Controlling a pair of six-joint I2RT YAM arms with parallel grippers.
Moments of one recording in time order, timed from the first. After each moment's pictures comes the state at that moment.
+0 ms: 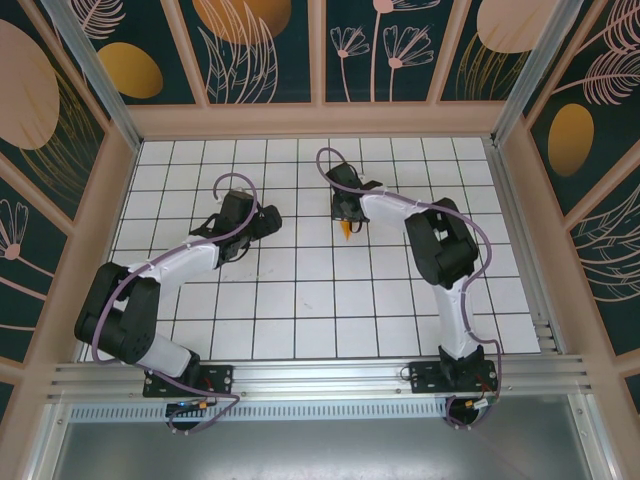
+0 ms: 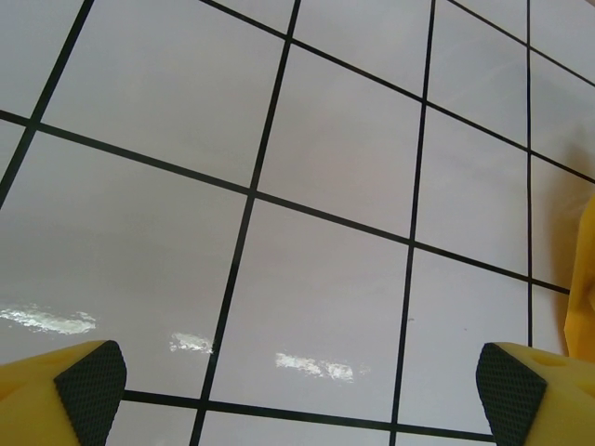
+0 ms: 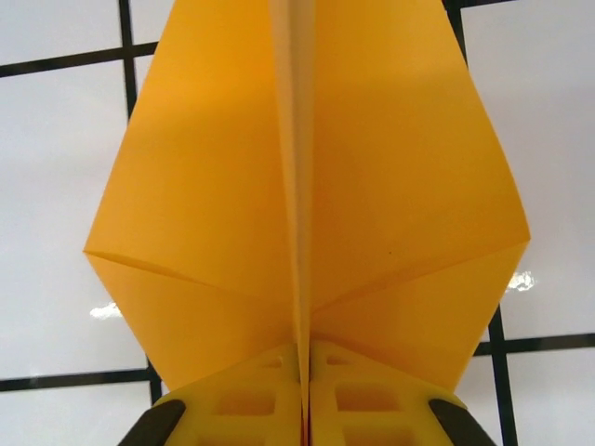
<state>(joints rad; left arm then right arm) -0.42 1.51 0.82 -0.10 -0.12 -0.73 0.58 2.13 1.52 -0.47 0.24 0.58</state>
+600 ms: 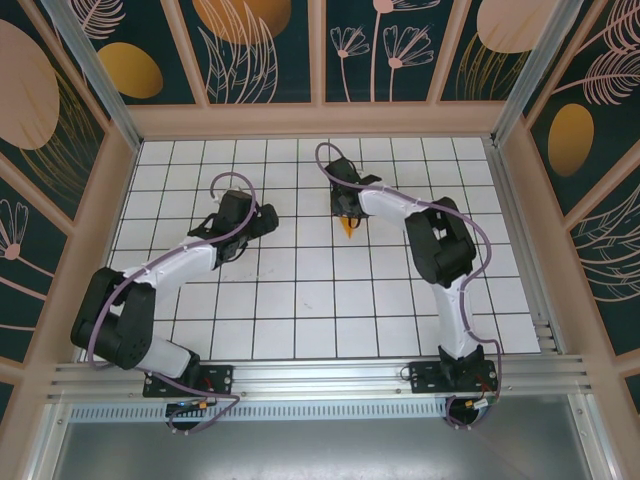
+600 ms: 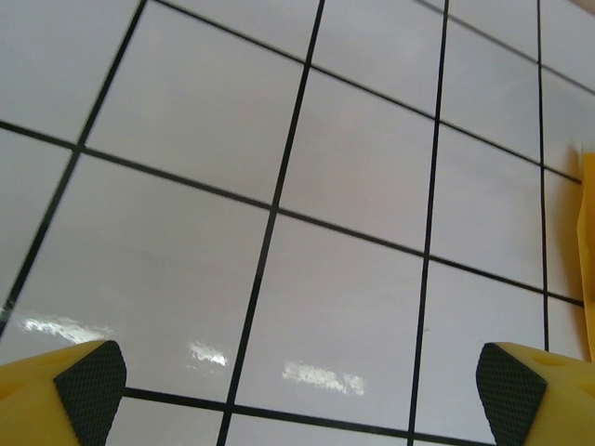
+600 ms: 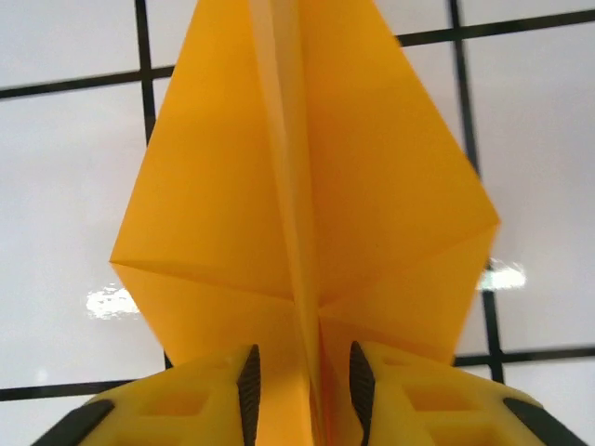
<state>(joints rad) -0.42 1.47 0.83 -0.13 -0.18 -0.71 0.57 2.13 1.59 -0.55 0.24 0.58</state>
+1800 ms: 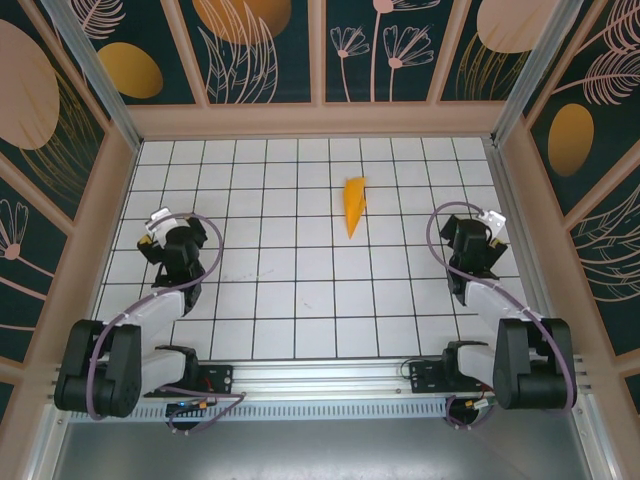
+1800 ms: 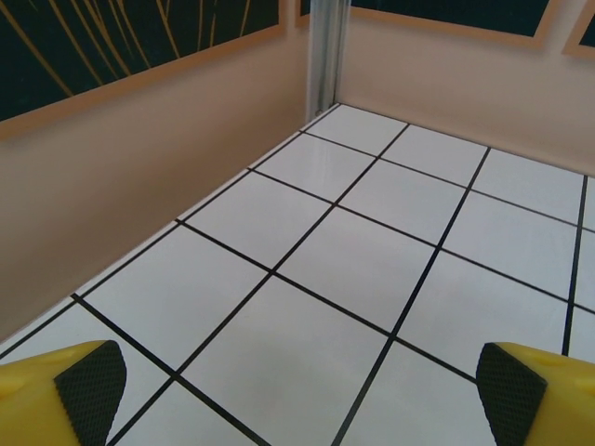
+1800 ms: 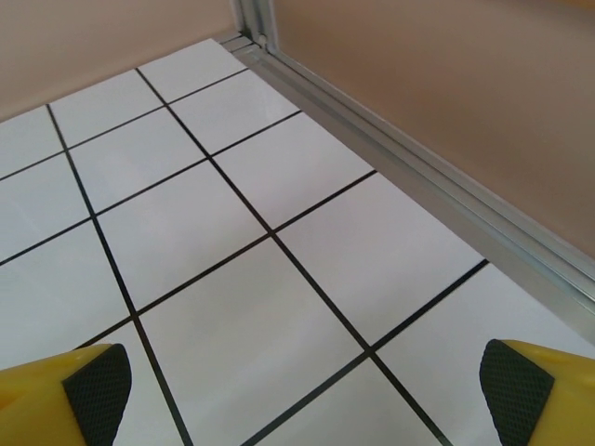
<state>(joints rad) -0.12 1.22 0.32 0.56 -0.65 -0.27 0.01 1.18 0.37 0.34 0.45 0.34</state>
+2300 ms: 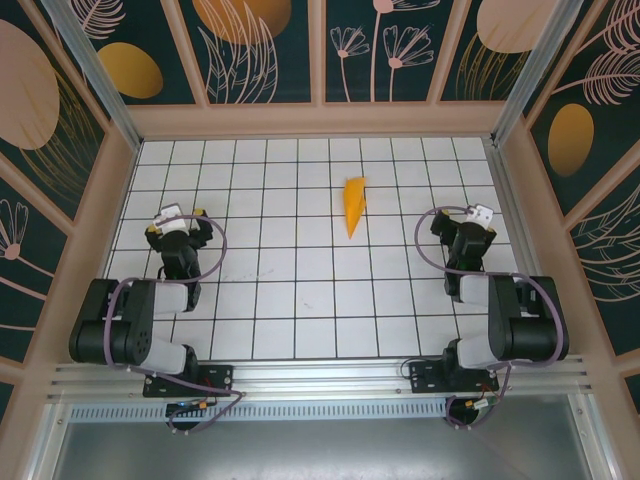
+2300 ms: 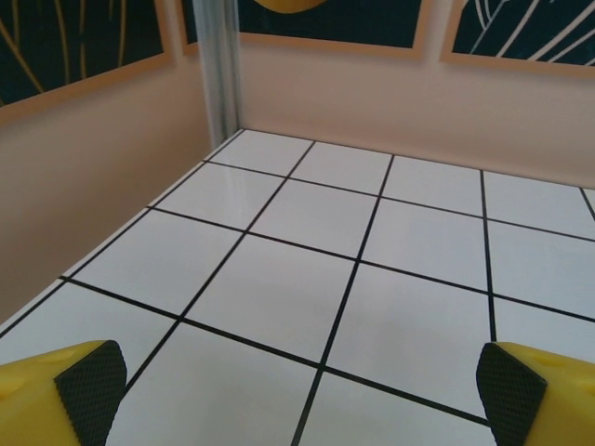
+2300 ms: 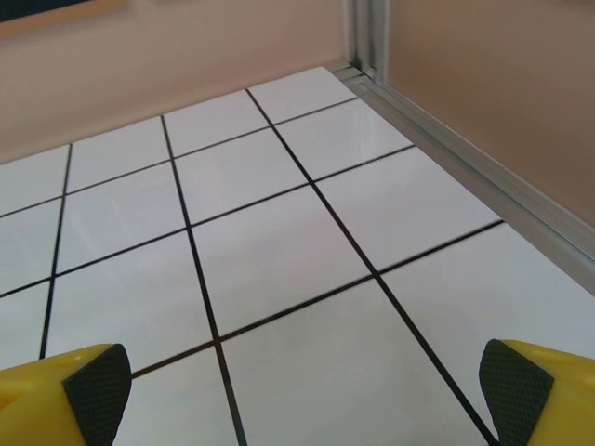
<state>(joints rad) -0.04 1.48 0.28 1.00 -0.35 -0.12 -0.03 1.44 0.32 0.81 0.24 0.22</state>
